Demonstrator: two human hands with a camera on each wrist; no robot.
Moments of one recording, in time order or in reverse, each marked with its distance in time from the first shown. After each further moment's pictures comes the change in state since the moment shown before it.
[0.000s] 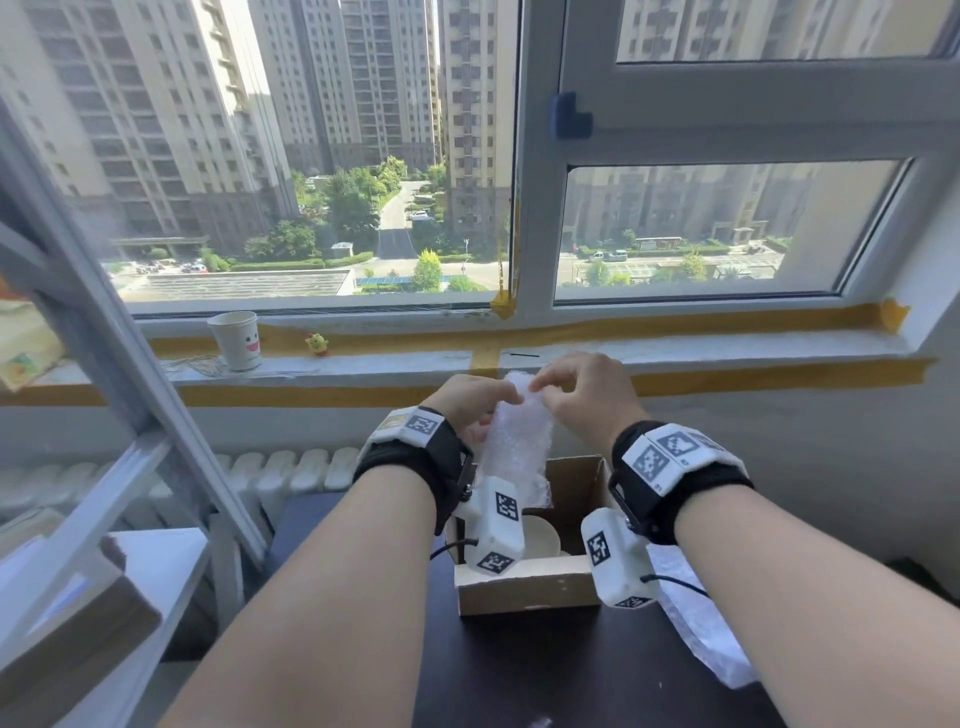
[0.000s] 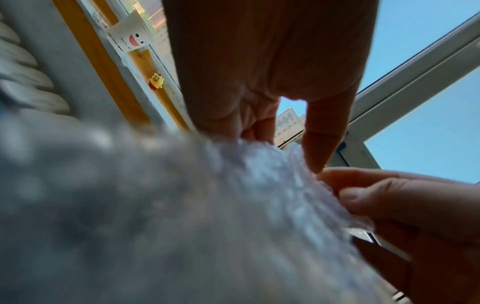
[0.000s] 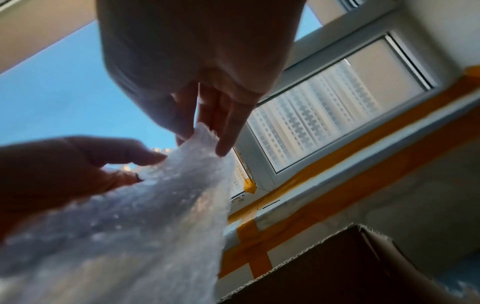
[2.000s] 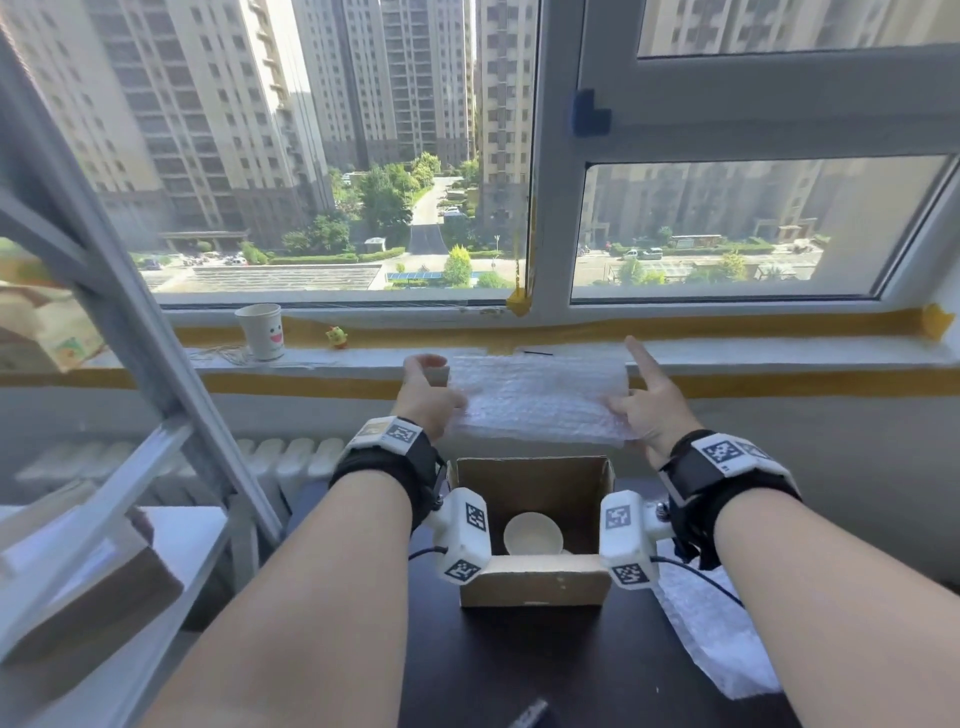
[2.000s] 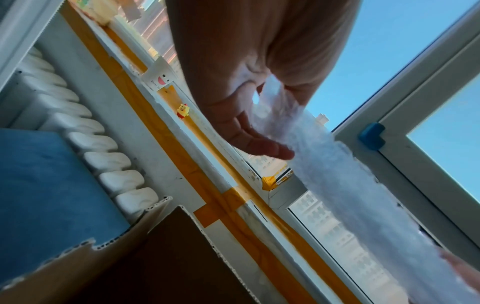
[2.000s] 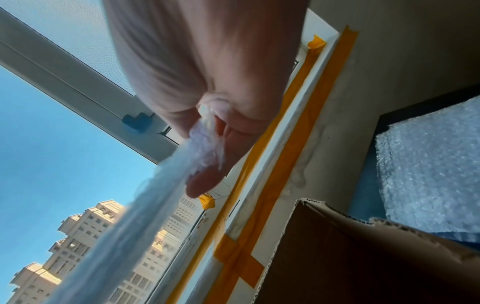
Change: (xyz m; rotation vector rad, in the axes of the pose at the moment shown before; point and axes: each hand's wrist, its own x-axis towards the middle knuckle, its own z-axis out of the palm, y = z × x) left_hand -0.002 -0.017 -0.030 0.139 0.378 0.135; right_hand 0.005 0.067 -0.015 0.629 -0.011 0.460
